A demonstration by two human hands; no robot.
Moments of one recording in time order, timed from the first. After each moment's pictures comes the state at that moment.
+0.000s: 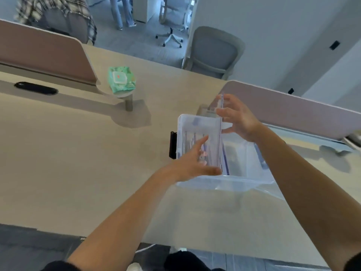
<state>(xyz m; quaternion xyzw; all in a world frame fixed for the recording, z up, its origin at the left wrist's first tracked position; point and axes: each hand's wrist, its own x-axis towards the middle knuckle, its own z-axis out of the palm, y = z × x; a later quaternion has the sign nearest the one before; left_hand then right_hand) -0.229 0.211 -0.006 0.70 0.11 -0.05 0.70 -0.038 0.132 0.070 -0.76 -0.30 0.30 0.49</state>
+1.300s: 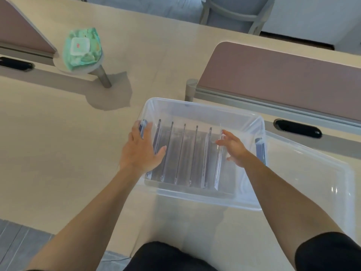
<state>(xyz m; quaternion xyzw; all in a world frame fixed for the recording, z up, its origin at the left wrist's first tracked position) -0.094 0.236 -0.122 0.90 0.42 0.01 0.13 0.162 0.067 -0.173 -0.75 -0.06 0.47 0.45</state>
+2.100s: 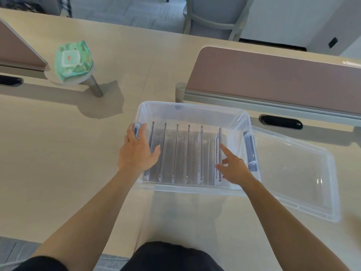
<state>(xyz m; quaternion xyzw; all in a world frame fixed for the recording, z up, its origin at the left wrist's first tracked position) -0.097 0.235 -0.121 0.90 0.42 0.02 0.13 0.102 -0.007 -0.160 -0.87 -0.21 0.36 0.24</state>
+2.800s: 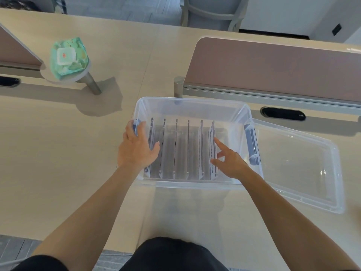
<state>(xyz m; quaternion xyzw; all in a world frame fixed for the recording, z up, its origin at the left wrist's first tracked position) -0.095 0.233 -0.120 0.90 0.42 0.01 0.11 0.098 0.001 -0.160 -0.86 -0.27 0.36 0.24</state>
